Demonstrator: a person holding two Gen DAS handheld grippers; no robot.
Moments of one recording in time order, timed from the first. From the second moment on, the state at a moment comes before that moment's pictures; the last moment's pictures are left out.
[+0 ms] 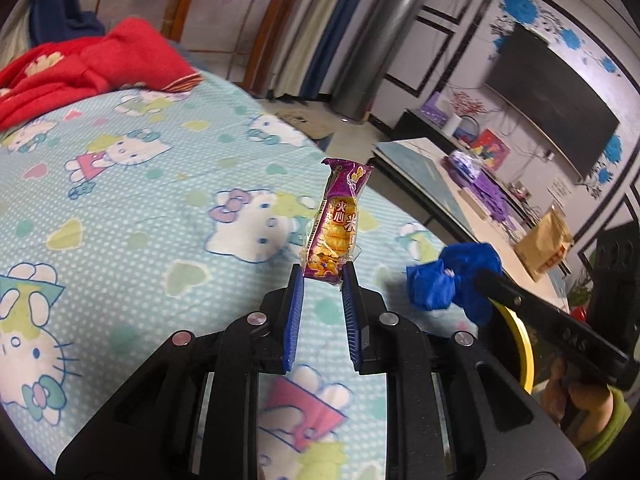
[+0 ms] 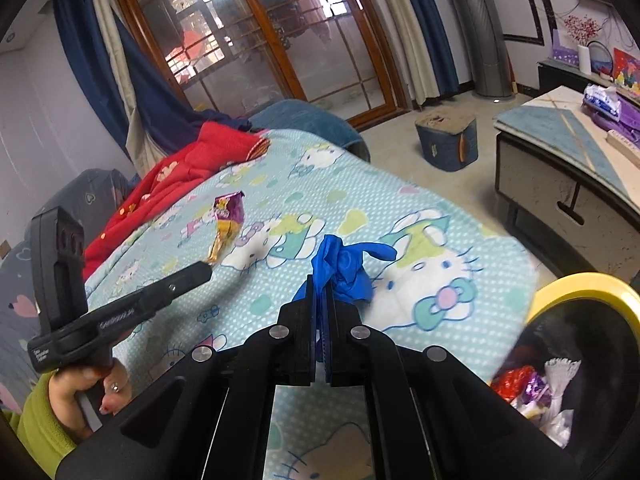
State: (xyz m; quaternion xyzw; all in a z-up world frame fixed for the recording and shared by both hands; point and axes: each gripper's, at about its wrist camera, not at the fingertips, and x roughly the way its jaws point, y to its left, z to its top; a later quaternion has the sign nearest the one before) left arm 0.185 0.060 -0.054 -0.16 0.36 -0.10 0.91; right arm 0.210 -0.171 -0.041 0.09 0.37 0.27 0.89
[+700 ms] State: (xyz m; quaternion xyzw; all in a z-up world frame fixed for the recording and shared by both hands) left arm 0.166 -0.001 -0.027 -0.11 0.33 -0.17 0.92; right arm 0.182 -0.252 -0.025 0.10 0.34 0.20 0.91
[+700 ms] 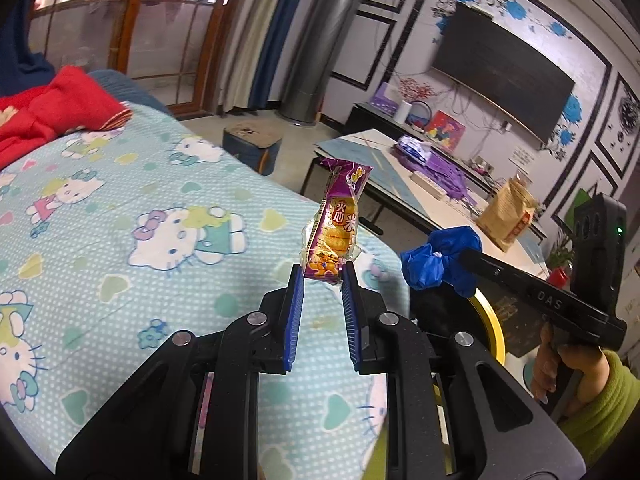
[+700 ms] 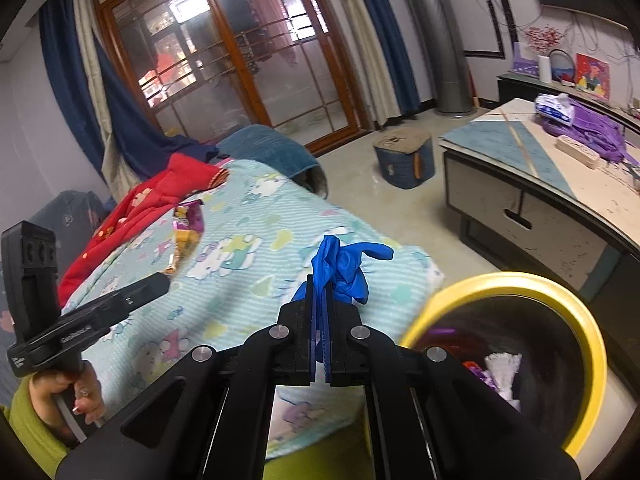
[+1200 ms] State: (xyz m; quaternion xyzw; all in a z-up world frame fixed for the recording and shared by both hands) left arm 0.158 -0.046 -0.028 -0.07 0.34 -0.22 0.91; right arm 0.167 -0.322 -0.030 0.13 0.34 0.14 0.92
